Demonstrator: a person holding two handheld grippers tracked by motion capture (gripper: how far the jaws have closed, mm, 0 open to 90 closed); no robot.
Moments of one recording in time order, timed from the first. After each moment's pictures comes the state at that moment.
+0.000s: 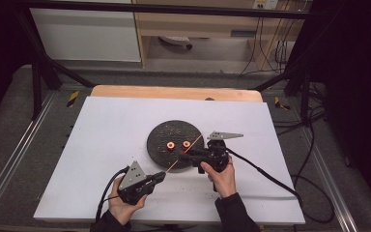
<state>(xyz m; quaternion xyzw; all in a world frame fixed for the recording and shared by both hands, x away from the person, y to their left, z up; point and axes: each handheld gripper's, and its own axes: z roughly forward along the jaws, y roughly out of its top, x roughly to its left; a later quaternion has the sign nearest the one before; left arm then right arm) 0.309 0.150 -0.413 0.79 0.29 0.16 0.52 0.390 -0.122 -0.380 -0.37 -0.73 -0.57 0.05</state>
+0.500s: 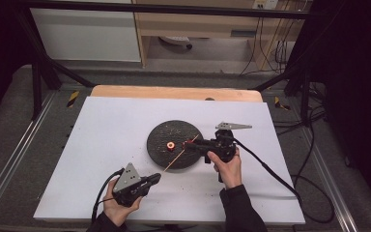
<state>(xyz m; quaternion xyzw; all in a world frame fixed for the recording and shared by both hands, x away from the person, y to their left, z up) 0.305 0.162 -0.418 0.79 0.29 0.16 0.51 0.407 -0.140 -0.362 -0.38 -0.72 -0.58 0.04</state>
